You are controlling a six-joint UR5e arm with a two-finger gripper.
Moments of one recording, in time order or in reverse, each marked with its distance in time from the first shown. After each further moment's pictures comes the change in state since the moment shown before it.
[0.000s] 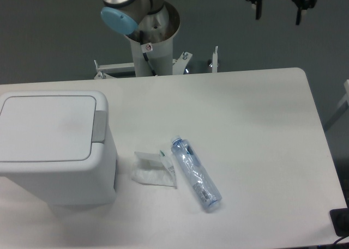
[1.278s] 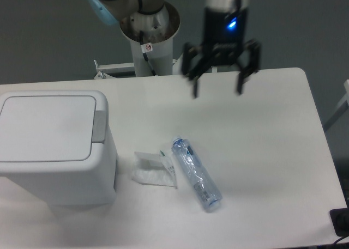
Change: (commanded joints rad) arm -0.575 -0.244 0.092 0.347 -0.247 -1.454
